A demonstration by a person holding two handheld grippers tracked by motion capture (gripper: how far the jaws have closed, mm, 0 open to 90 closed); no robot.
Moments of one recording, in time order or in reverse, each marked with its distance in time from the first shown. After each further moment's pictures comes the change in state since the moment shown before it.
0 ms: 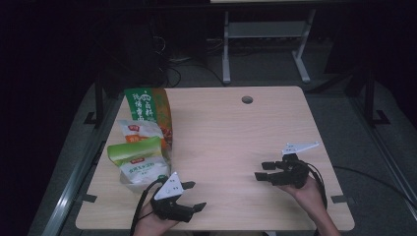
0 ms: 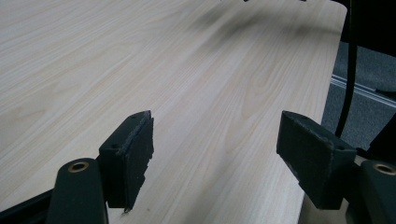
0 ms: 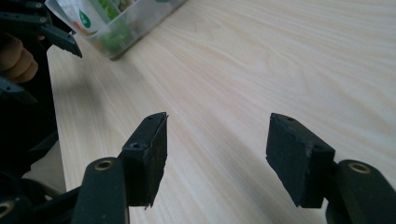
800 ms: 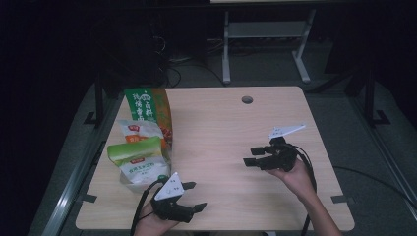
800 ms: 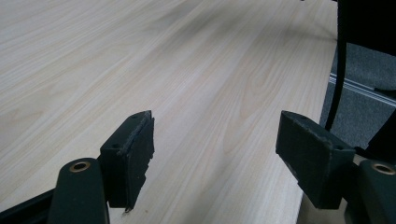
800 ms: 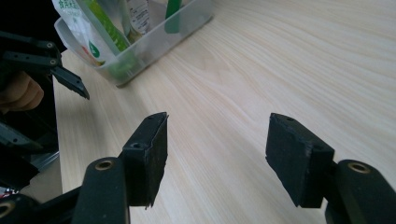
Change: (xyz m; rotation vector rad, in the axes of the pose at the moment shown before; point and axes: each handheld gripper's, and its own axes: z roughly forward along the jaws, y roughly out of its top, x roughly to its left) left arm -0.001 0.001 0.001 -0.006 -0.005 0.007; right arm 0.008 0.054 0.015 0.010 0.011 -0.064
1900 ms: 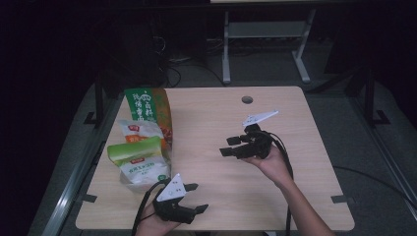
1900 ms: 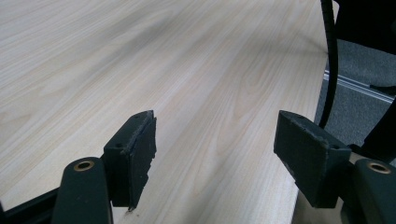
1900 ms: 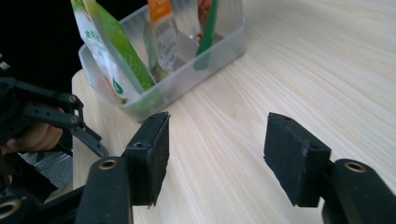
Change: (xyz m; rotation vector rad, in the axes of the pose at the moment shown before) left arm -0.003 0.000 0.003 0.016 -0.014 0.013; right arm 0.022 0.056 0.042 -0.001 0.073 -0.061
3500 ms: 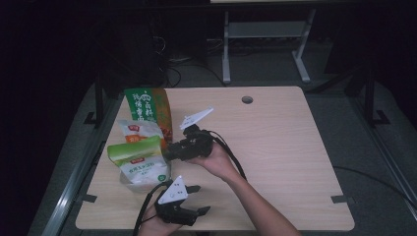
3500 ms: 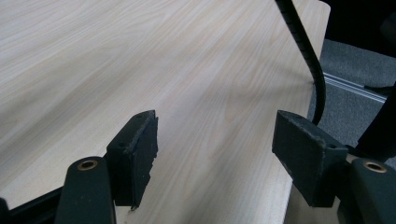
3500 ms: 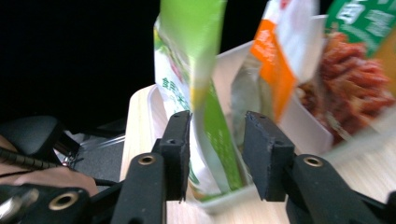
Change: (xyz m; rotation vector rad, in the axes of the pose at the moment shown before) left arm -0.007 0.000 0.003 -0.016 -0.020 -0.007; right arm 0.068 0.066 0.115 0.018 0.236 -0.164
